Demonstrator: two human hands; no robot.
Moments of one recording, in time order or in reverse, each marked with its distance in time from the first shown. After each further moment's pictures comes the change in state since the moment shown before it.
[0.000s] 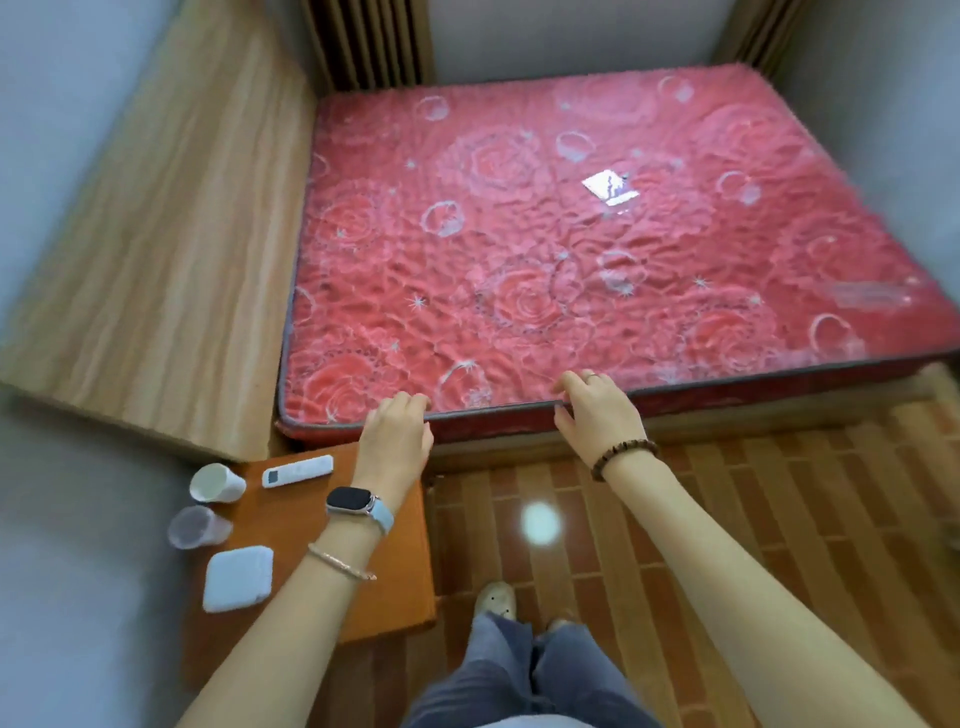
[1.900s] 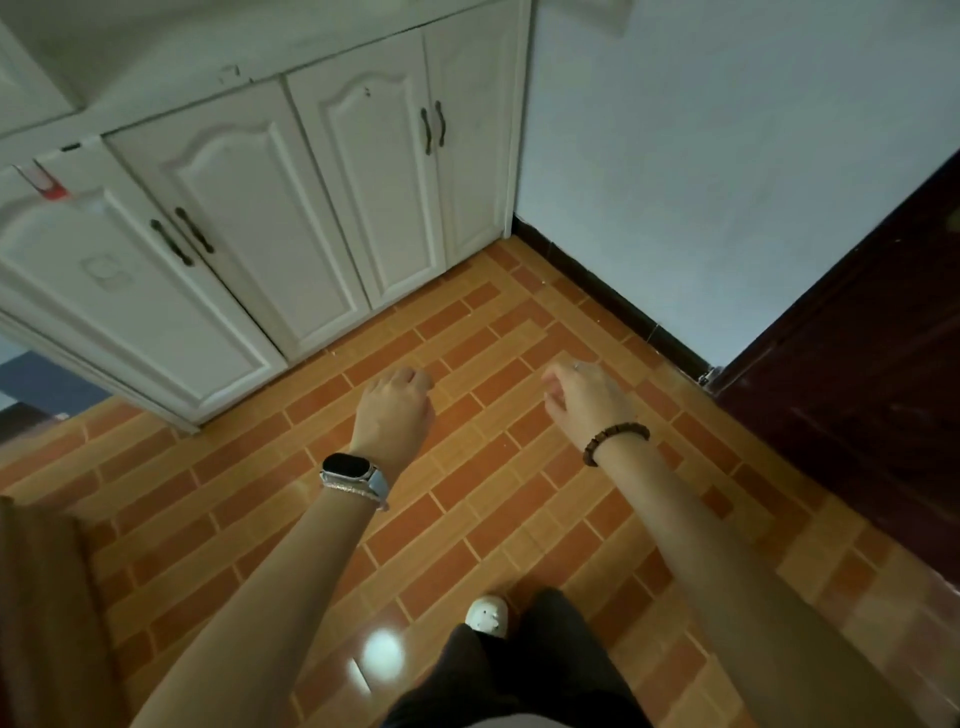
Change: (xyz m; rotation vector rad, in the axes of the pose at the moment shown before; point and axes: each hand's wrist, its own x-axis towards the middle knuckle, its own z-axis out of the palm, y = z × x) left_hand -0.523 0.751 0.151 -0.107 -0.477 2.150; right_hand -0.854 0.229 -0.088 0.075 0.691 1.993
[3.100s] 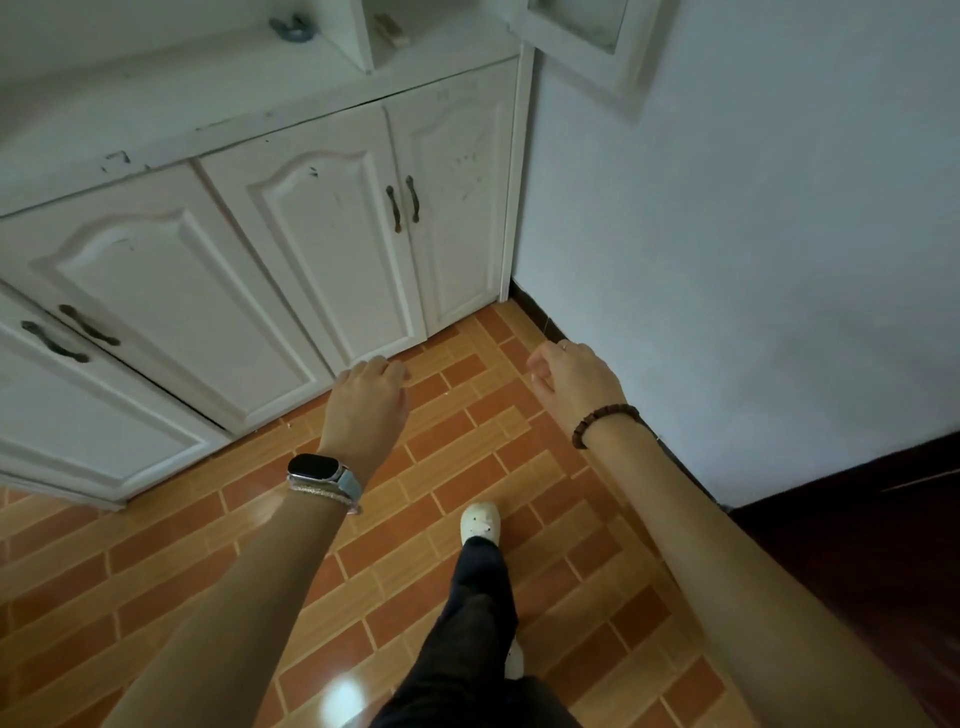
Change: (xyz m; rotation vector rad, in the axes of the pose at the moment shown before) left_hand 0.394 0.049 0.038 0.006 0.092 -0.150; right_hand 0.400 0.165 -0.084 0.008 0.008 -0.153
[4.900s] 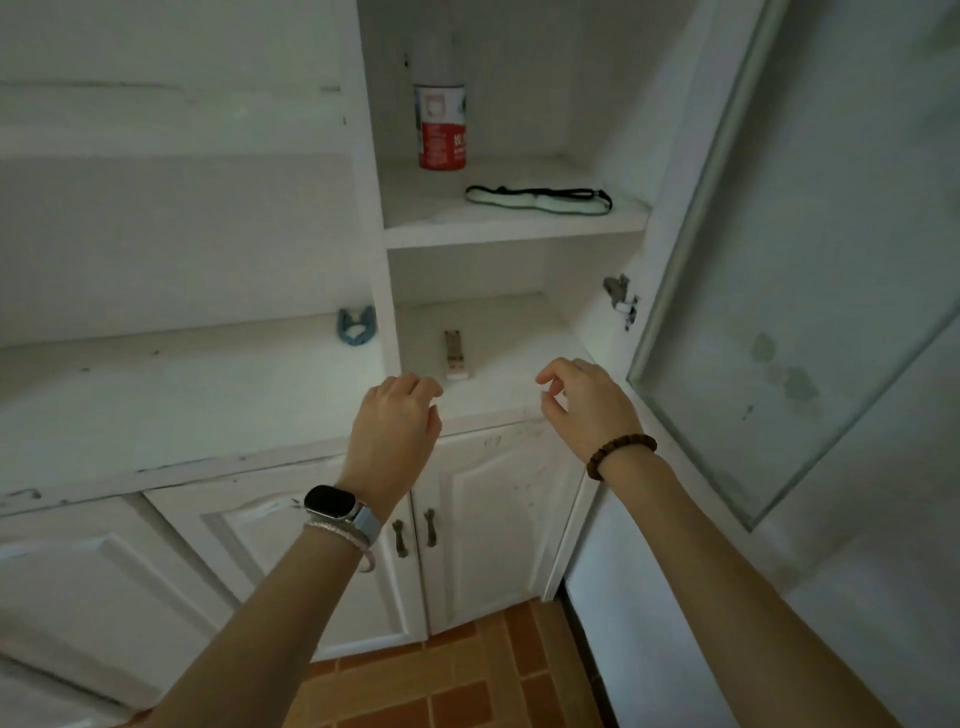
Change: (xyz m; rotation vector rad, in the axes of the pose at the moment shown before) left_hand 0.619 -0.052 -0.051 0.013 0.463 -0.144; right_hand 0.671 0.034 -0.154 0.117 0.168 -0.399
